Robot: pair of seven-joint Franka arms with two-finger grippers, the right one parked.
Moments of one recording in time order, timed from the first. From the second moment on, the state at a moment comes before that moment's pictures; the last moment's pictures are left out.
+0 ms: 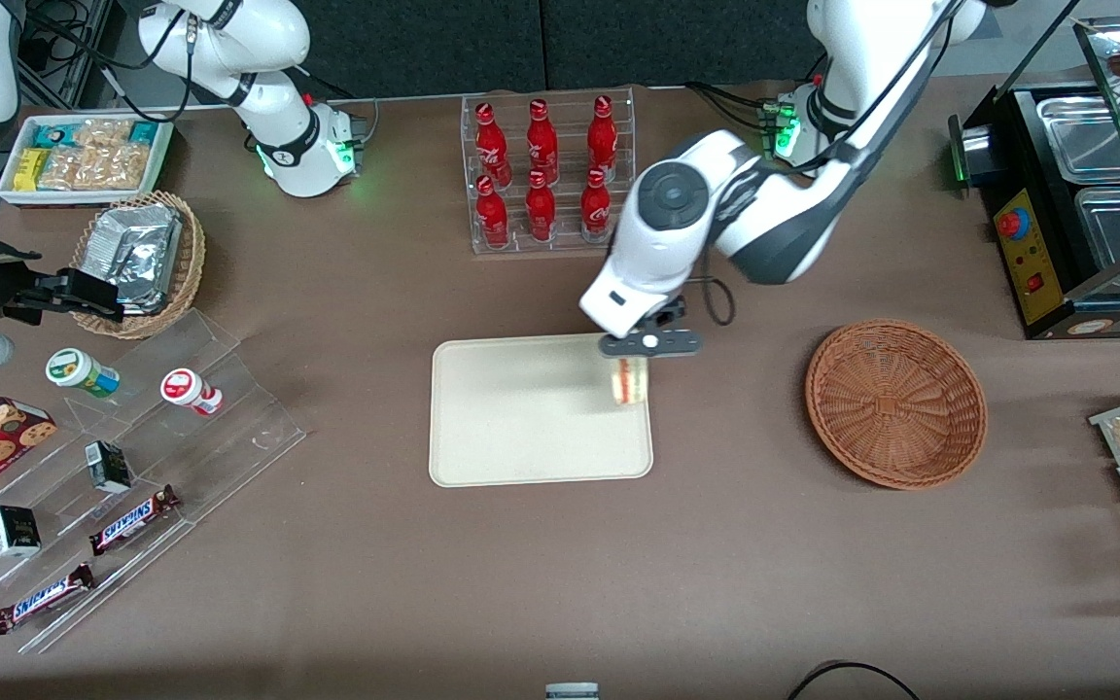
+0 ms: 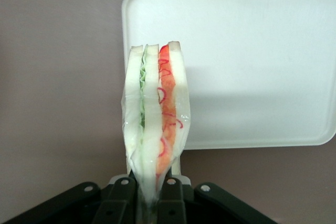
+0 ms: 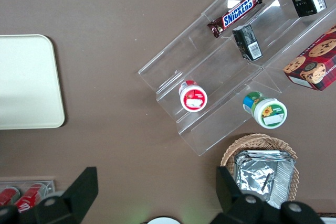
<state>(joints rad) -0.15 0.44 -0.66 -1.73 0.21 2.07 -0.88</state>
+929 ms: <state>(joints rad) -0.23 0.73 -0.66 -1.58 0.47 2.14 -1.05</state>
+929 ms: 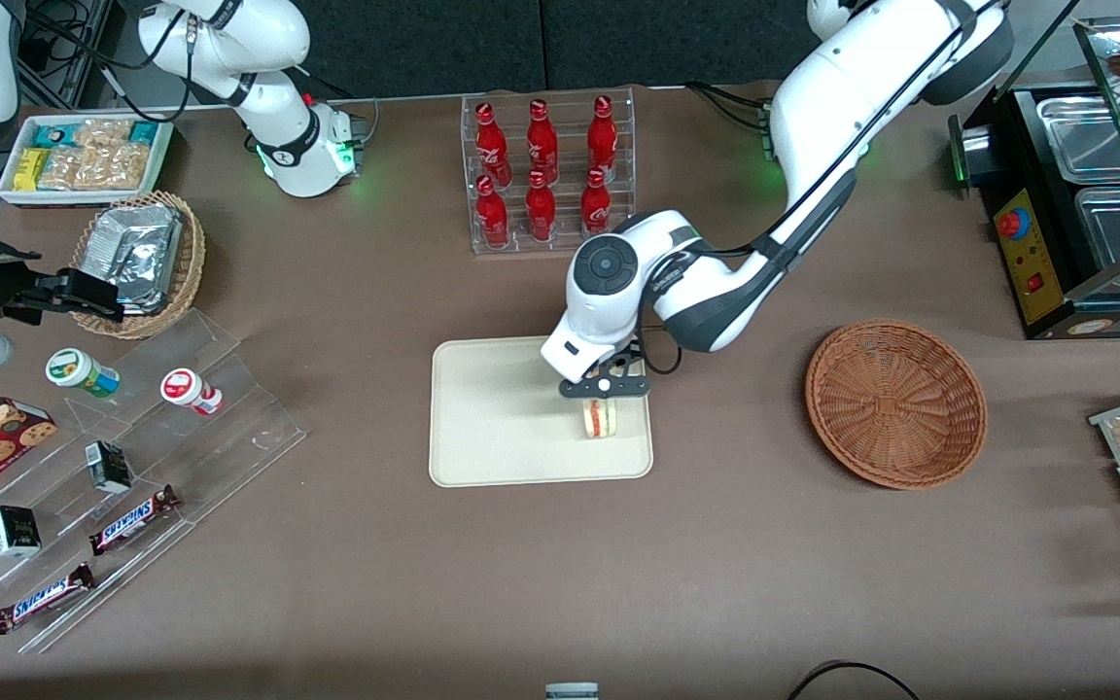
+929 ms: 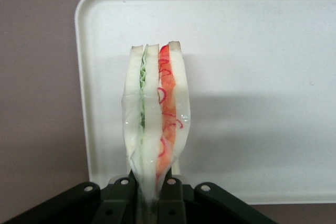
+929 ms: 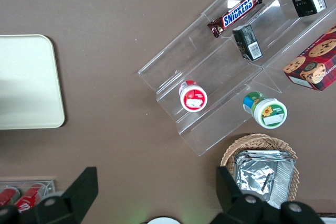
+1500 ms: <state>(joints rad) -0.26 0.78 -0.65 -1.57 0.53 2.17 -1.09</state>
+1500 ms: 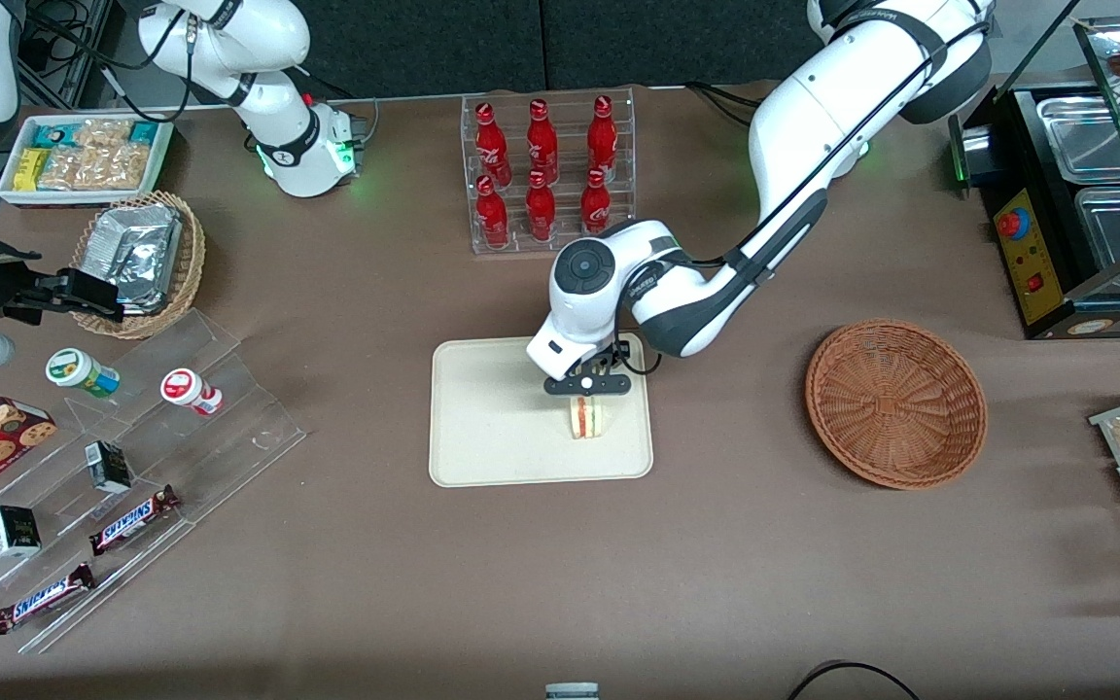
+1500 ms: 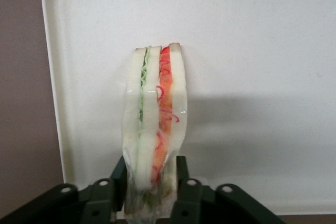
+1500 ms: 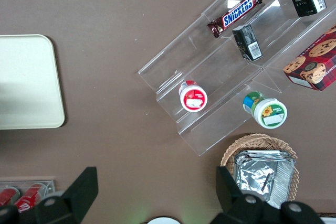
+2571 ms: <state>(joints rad) -0.10 0.39 -0.65 -1.45 0.37 1.70 -1.18</state>
